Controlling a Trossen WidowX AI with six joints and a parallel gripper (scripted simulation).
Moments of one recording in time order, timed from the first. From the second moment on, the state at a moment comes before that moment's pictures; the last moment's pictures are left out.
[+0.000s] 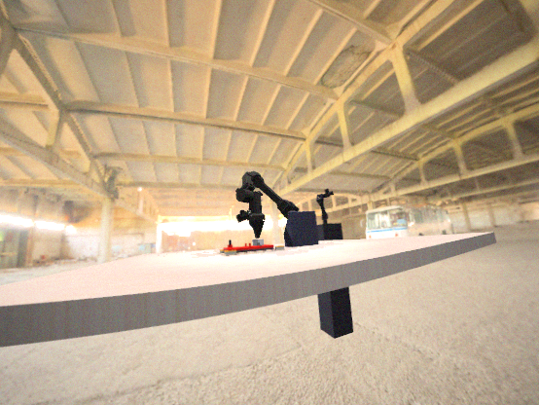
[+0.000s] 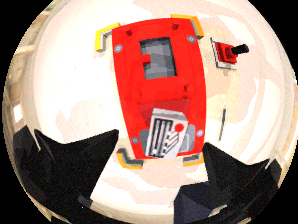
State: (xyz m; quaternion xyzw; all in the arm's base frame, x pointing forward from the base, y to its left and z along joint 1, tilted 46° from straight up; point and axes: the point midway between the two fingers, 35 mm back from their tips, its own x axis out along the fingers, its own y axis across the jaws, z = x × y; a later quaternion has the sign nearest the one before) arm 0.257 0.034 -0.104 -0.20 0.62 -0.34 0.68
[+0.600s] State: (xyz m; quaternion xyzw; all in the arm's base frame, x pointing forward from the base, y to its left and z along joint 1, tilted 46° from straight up) arm 0.255 0.024 -0.113 -0.21 0.62 -0.34 0.67
